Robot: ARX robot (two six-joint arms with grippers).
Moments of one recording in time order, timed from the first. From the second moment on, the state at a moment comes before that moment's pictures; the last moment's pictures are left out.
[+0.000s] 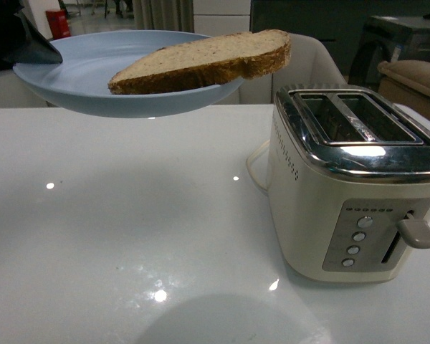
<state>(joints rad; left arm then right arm) -0.15 1.50 0.98 0.07 0.09 -0.43 0.00 0.00 0.01 0.00 0.00 0.01</state>
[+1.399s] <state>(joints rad) -0.15 1.50 0.98 0.07 0.09 -0.42 -0.05 0.87 0.72 0.15 0.10 0.08</state>
